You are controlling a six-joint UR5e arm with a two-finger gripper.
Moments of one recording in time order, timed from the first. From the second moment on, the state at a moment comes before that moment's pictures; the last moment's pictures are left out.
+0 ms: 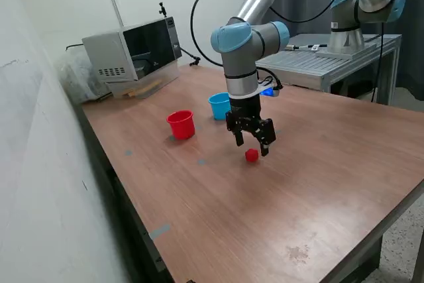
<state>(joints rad) 0.11 -0.65 1.20 -2.16 -1.55 3.14</state>
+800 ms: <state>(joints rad) 0.10 -0.66 1.20 -2.16 -1.58 3.11</state>
